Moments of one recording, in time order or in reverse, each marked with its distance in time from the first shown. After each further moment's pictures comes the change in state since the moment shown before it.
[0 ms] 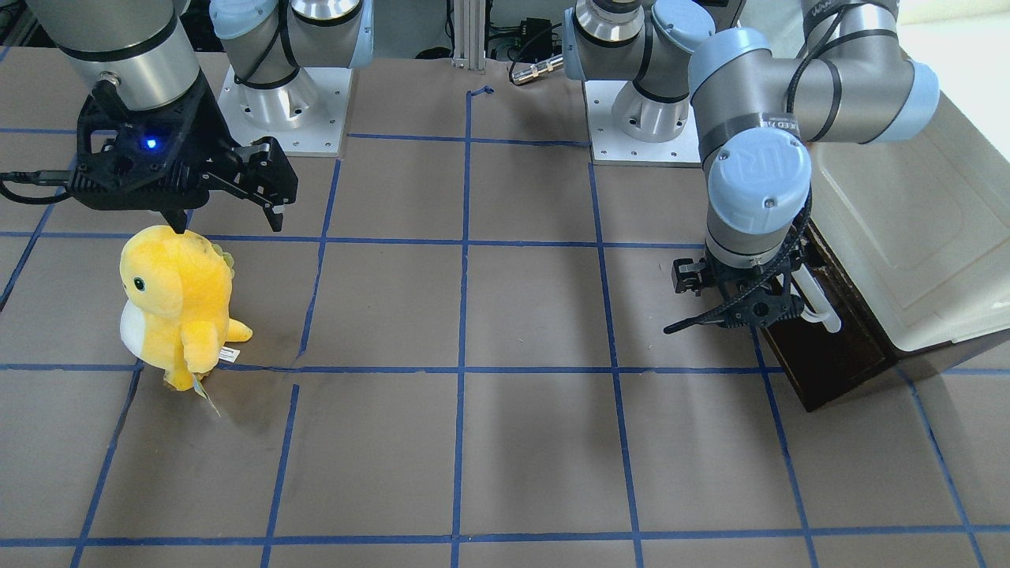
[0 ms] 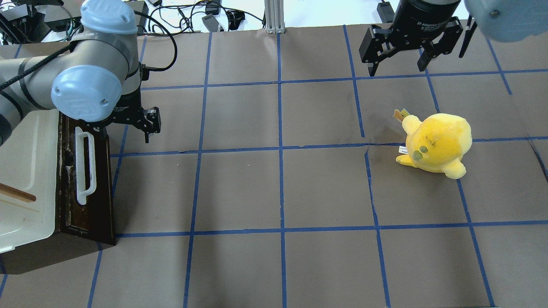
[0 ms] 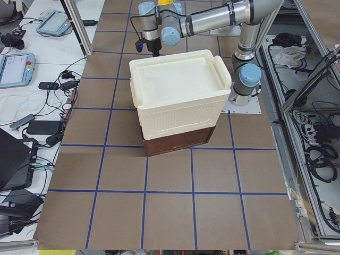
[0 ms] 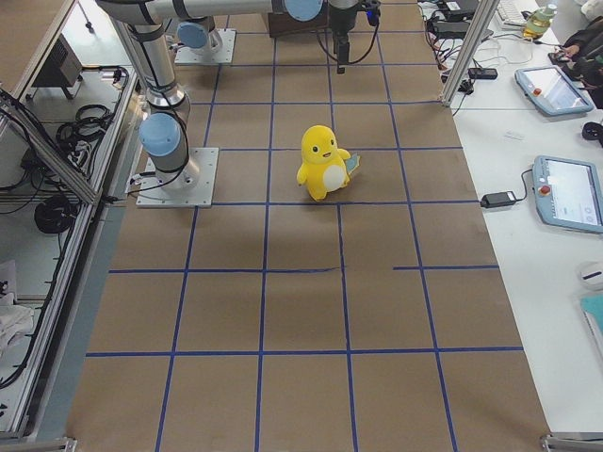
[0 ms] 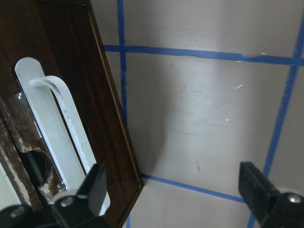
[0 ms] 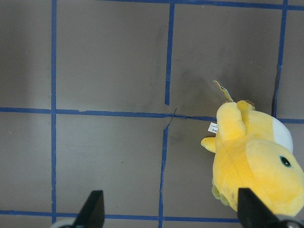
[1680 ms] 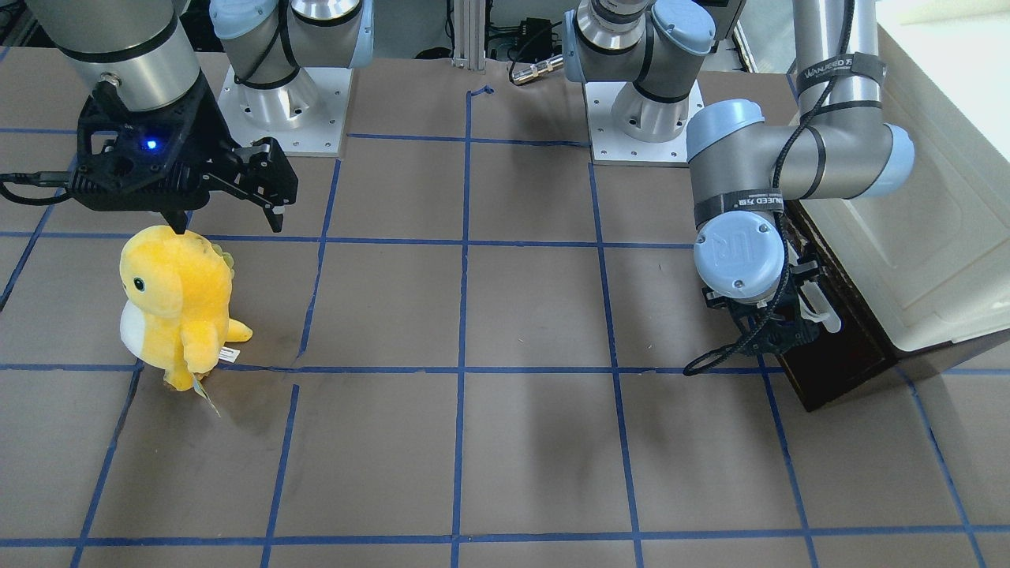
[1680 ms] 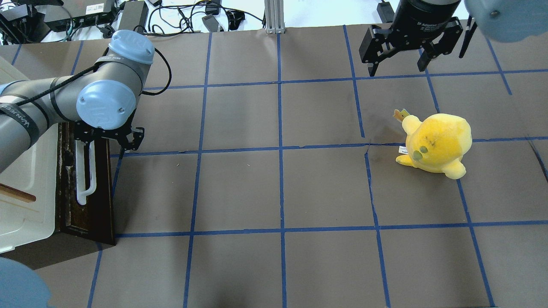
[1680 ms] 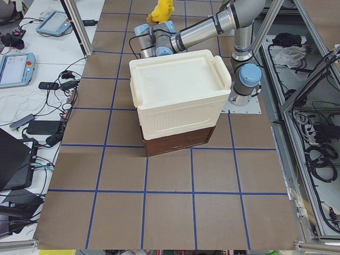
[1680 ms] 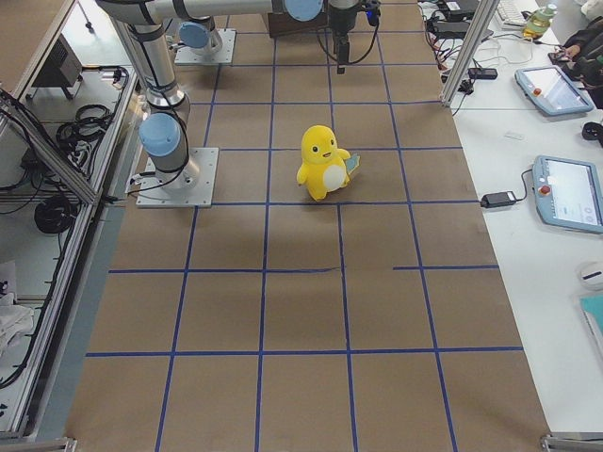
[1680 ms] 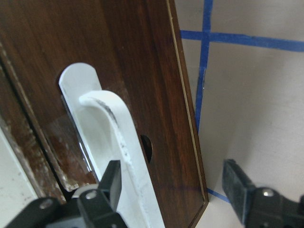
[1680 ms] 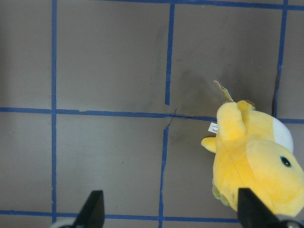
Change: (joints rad) left arm 0.032 -0.085 -0.047 0.002 0.229 -0.120; right arm 0.000 0.001 0.000 0.000 0.000 0.000
